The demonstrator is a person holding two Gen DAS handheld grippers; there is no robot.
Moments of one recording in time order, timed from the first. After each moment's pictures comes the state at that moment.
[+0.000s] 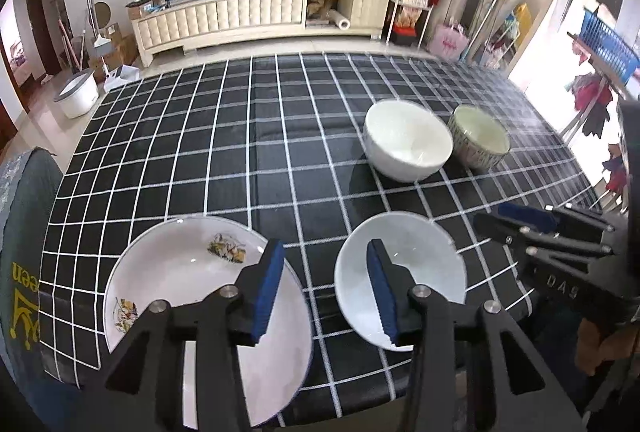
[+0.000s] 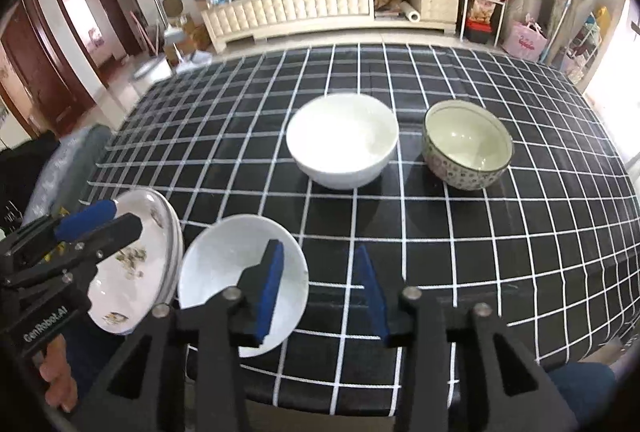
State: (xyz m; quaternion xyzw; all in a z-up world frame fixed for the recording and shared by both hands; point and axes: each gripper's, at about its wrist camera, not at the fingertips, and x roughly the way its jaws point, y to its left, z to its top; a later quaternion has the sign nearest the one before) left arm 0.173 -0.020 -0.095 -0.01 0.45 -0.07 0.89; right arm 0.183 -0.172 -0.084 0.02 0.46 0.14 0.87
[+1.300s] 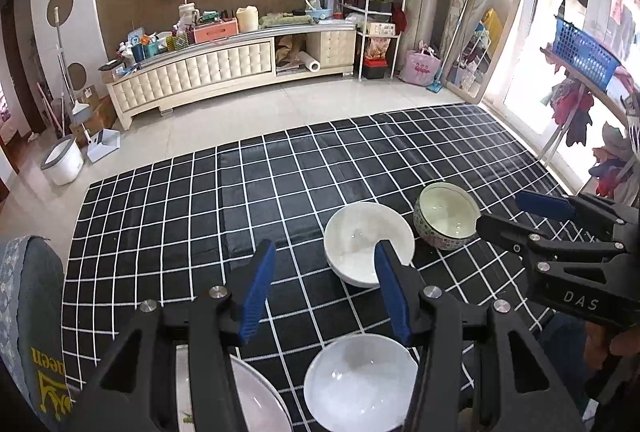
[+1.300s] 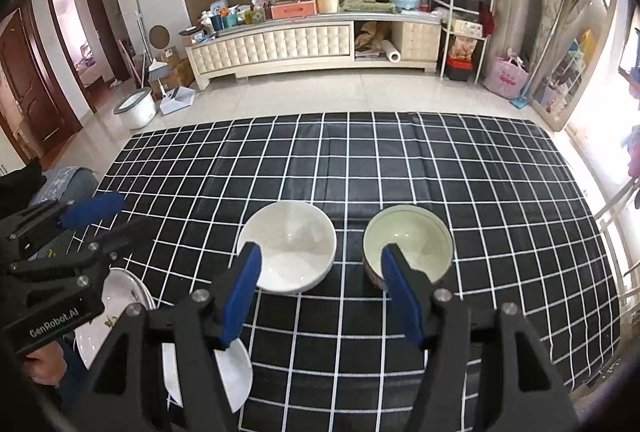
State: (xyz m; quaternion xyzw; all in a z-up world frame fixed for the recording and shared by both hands) left arm 0.252 -0.066 -0.026 0.04 0.40 -0.11 0.91; right arm 0.259 -0.203 -0.034 0.00 0.43 0.11 0.90
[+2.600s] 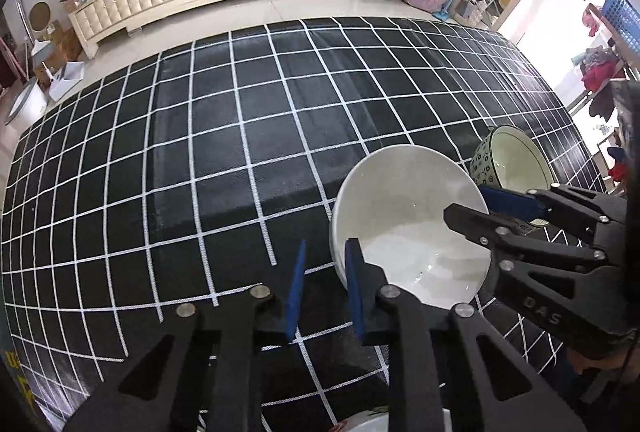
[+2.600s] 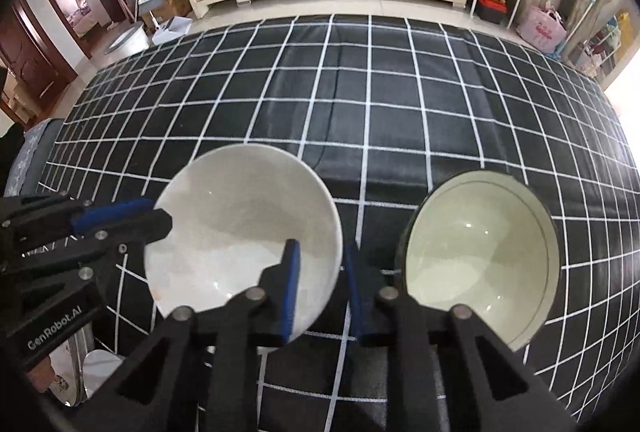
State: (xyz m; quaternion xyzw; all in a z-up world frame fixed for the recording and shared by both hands) left arm 0.363 -0.080 -0.149 0.02 0.54 -0.13 0.83; right arm 0.339 -0.190 -0.143 -0.03 0.54 0.13 0.83
